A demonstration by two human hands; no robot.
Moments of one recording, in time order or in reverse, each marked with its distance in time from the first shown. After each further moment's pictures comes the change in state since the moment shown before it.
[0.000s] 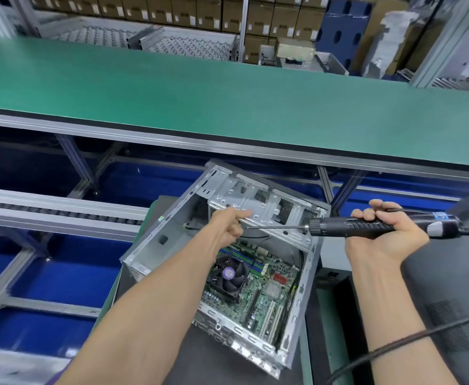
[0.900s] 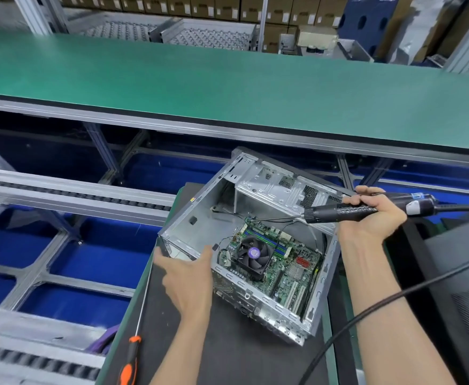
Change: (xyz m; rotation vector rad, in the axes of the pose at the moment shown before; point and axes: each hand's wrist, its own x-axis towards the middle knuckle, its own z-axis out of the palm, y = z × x) left_hand -0.138 -0.099 -0.107 0.318 0.935 0.436; right_hand -0.025 0.049 0.006 -0.025 0.024 0.067
